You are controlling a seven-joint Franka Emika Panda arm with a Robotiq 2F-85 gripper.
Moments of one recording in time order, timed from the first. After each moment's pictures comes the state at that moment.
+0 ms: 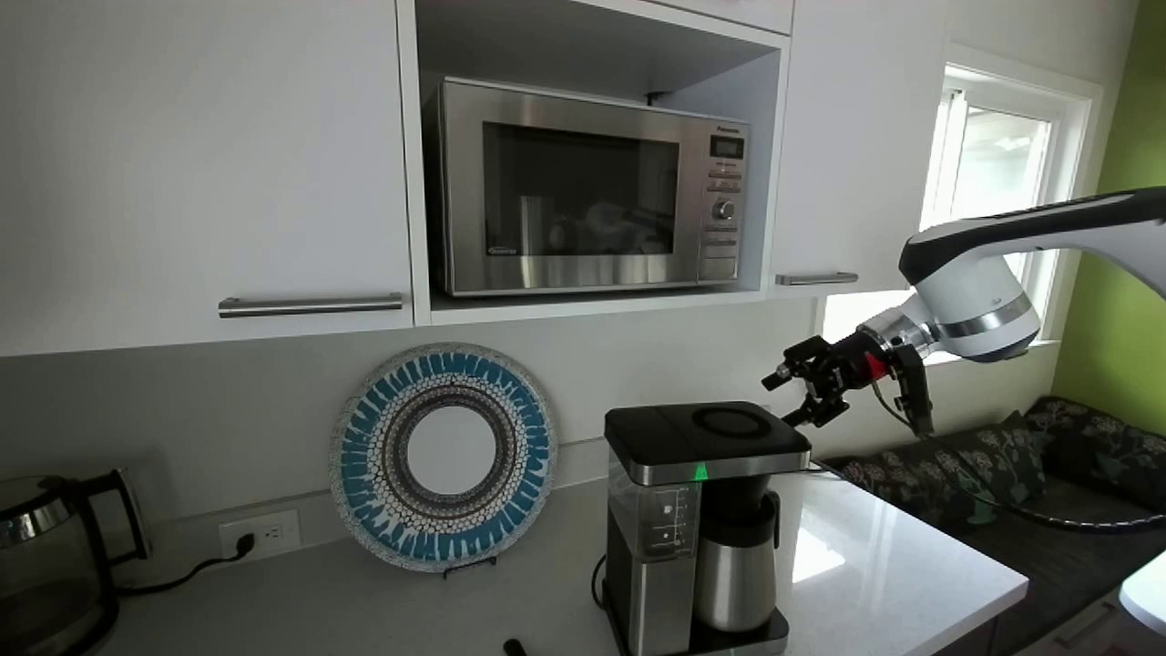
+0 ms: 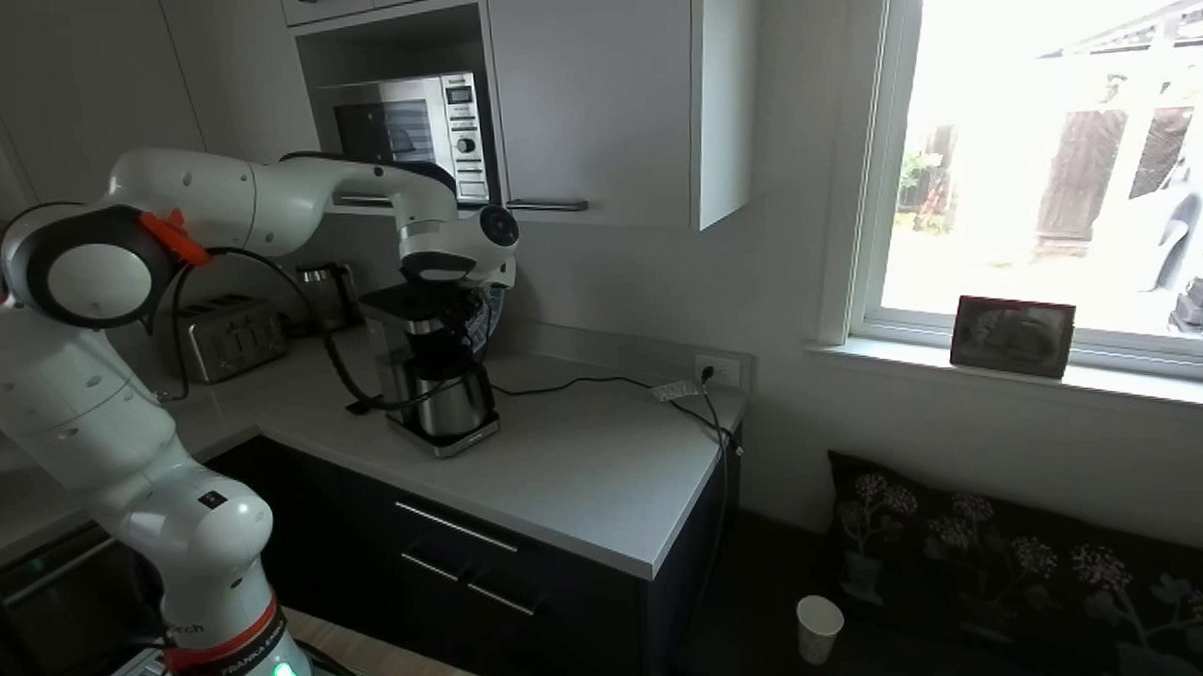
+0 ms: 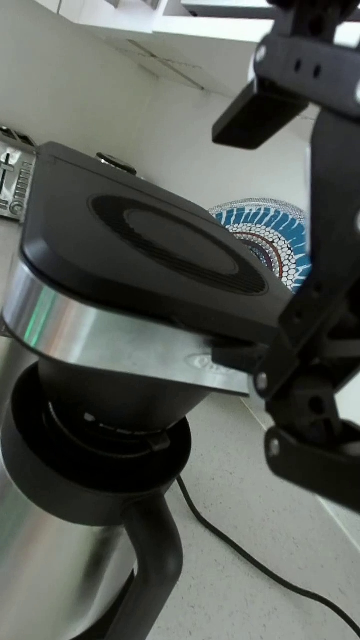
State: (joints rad) arm -0.09 -0.27 -0.26 -2.17 1.02 1.90 -0.55
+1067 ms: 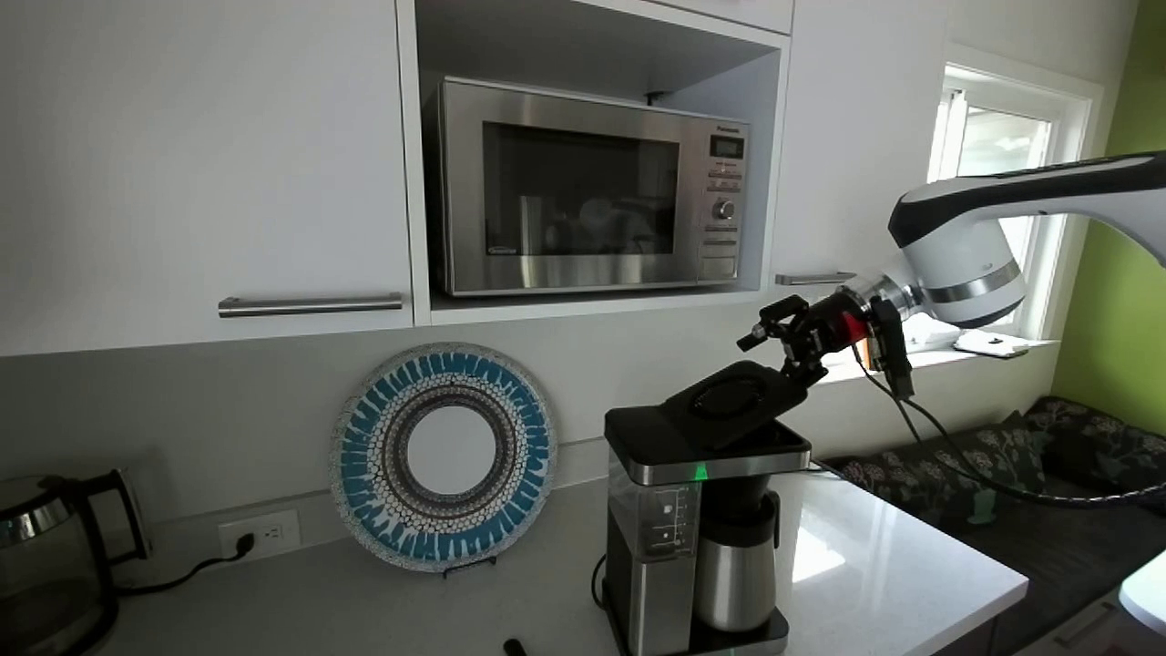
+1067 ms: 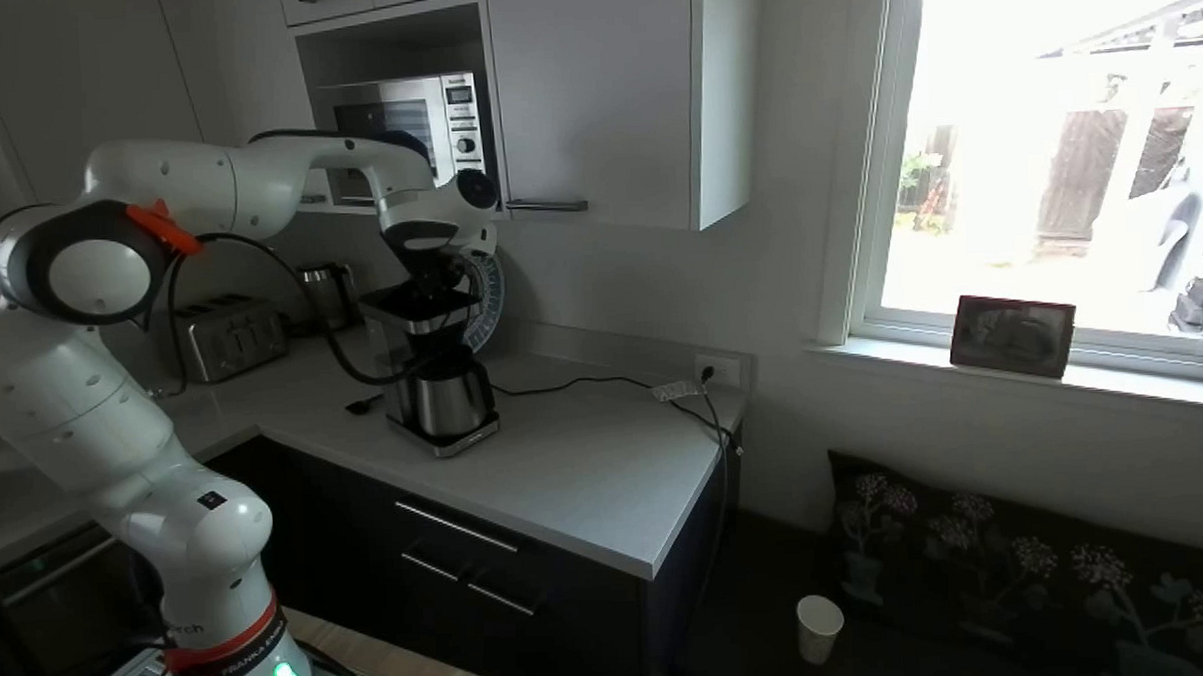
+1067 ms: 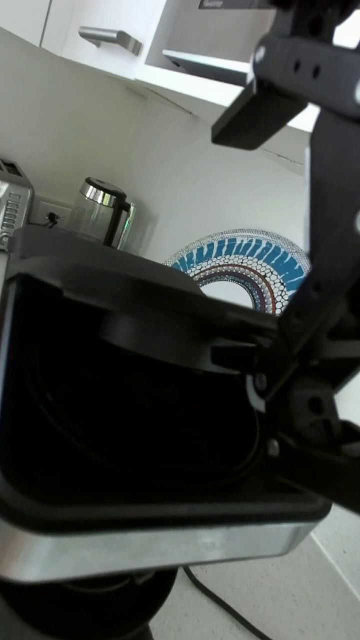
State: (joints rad) arm -0.10 -0.29 -0.16 -2.08 1.03 1.91 -0.39
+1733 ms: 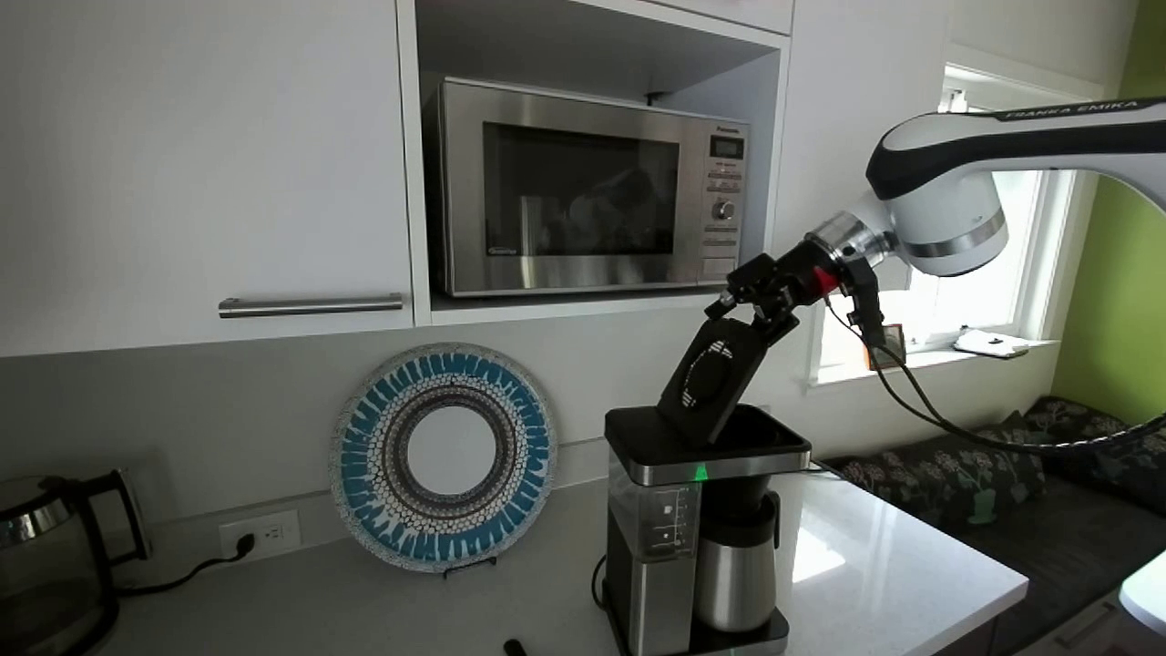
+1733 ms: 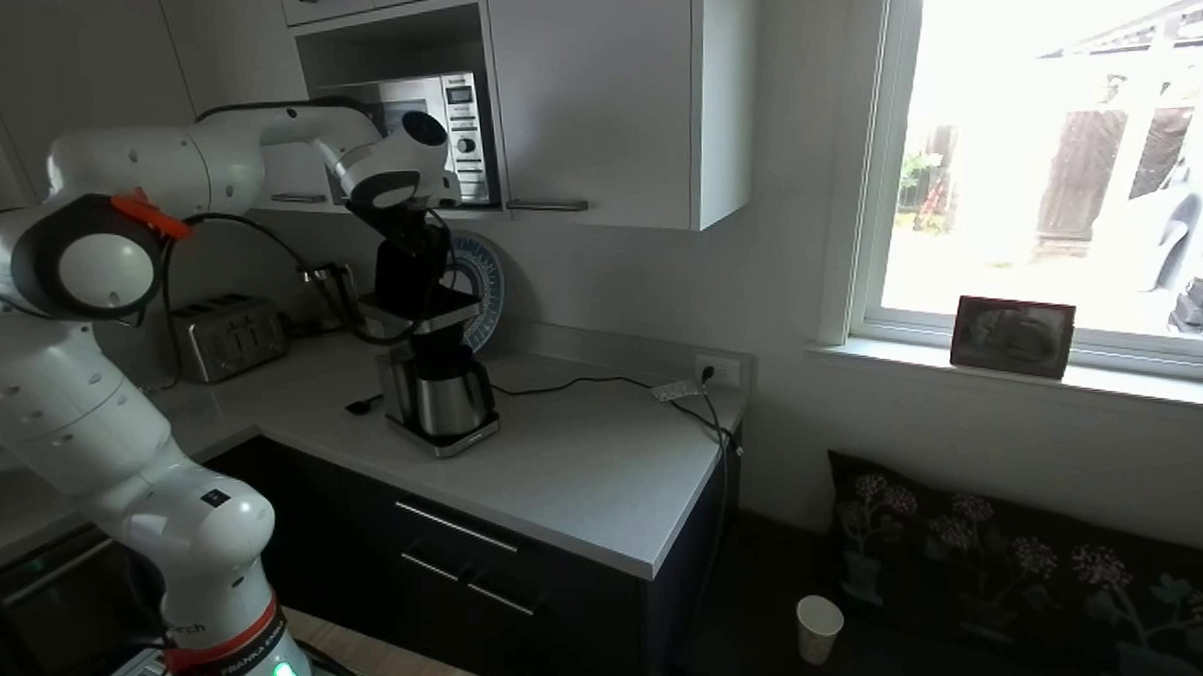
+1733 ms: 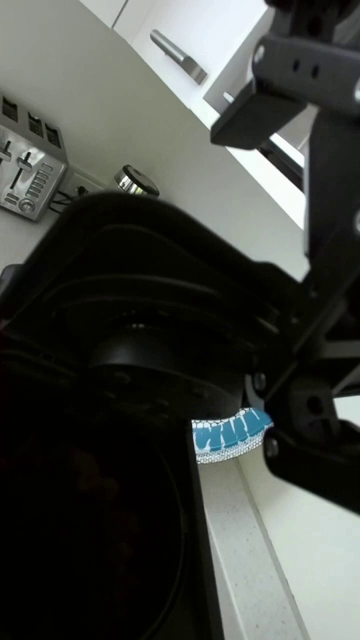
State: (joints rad) arm -0.05 -0.31 -0.04 -1.94 0.86 1.99 -0.36
